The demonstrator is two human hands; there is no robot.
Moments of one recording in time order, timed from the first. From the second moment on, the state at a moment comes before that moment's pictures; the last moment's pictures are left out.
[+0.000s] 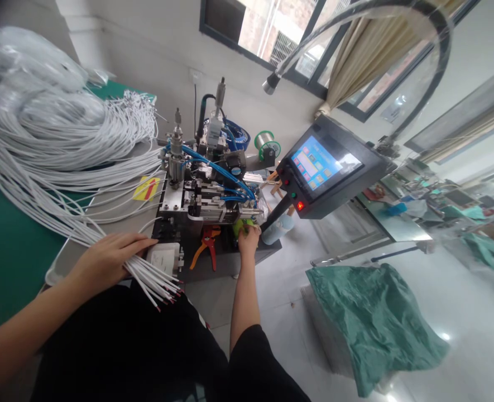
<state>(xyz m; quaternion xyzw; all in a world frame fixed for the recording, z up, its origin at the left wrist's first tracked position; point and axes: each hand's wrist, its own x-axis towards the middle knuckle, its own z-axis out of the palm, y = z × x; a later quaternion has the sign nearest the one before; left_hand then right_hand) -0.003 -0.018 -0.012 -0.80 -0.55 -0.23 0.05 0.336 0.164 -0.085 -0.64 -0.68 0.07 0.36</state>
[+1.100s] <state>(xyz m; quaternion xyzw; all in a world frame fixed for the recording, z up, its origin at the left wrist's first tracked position) 0.003 -0.021 -0.005 -0.80 -0.51 -0.28 0.14 0.277 0.014 0.018 -0.31 -0.83 0.40 0.21</state>
